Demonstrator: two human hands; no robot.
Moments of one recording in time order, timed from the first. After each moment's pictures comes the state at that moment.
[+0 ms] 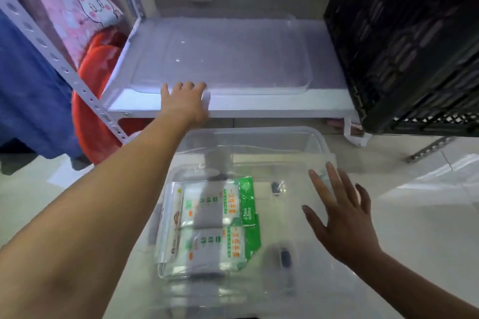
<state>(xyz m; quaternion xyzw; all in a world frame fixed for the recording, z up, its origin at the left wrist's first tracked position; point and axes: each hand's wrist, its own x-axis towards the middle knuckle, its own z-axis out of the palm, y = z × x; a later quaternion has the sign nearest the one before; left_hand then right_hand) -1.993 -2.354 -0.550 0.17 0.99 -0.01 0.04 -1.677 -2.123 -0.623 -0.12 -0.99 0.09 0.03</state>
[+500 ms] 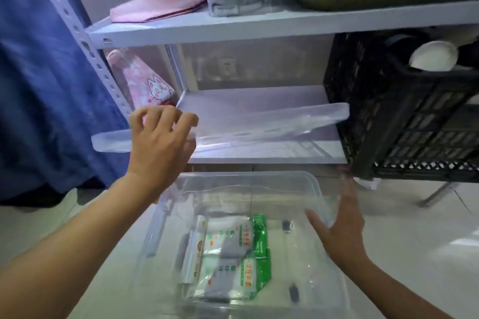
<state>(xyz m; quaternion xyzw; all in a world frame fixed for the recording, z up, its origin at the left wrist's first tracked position) -1.840 -2.423 -0.362 0.28 0.85 -0.04 -0.45 -1.691 -2.128 -0.555 -0.18 -0.88 0.39 0.22</state>
